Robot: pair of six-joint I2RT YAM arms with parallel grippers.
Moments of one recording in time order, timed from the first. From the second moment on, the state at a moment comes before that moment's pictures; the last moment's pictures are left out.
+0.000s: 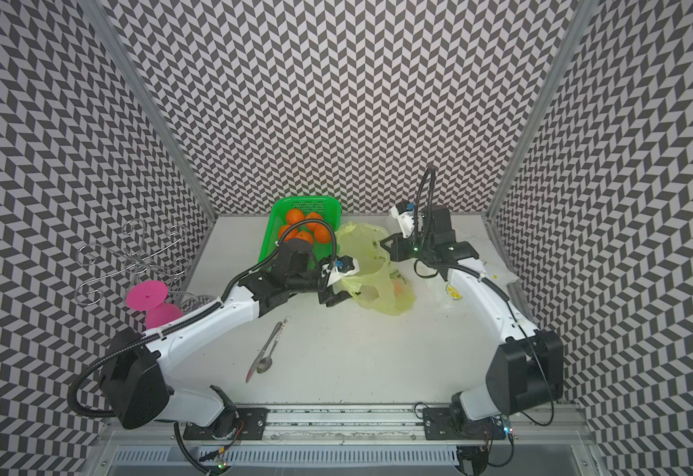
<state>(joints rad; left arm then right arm) -0.69 1.42 1.12 -0.20 0.46 0.55 0.25 1.48 1.31 -0.44 -0.58 0.13</state>
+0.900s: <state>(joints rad) -0.12 1.35 1.09 -0.49 0.68 0.62 0.24 1.42 1.33 -0.48 -0.49 0.08</state>
